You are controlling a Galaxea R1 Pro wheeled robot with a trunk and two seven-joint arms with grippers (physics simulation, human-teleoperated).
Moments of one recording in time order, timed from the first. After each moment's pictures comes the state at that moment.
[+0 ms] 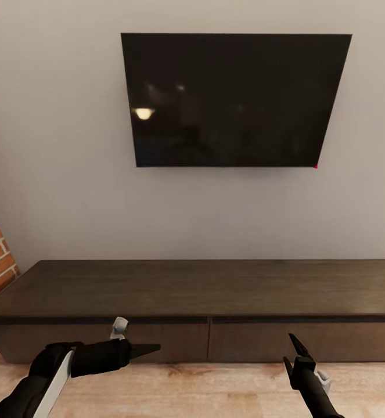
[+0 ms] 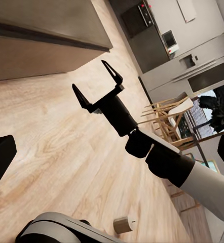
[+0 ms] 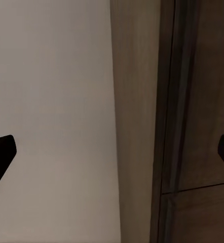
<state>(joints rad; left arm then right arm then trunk) -0.25 0.17 0.00 -1.29 0.34 0.98 -1.20 -0.16 -0.06 -0.28 -0.79 -1.45 0.26 0.51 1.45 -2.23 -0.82</state>
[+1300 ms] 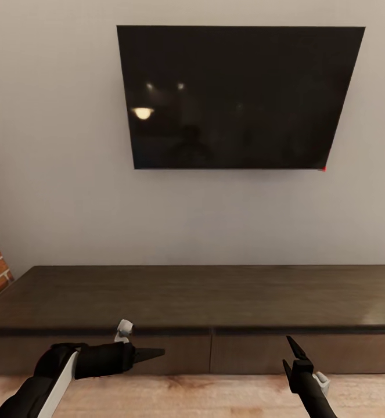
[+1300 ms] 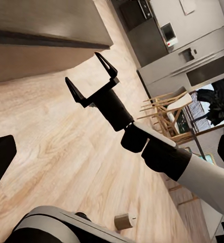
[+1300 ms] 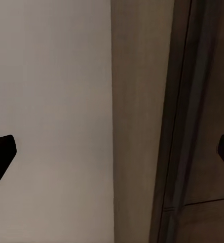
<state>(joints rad) -0.25 0.17 -0.04 -1.29 0.34 0.98 -1.20 -0.16 -0.06 -0.27 -0.76 -1.41 0.26 0.54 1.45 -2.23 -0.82</state>
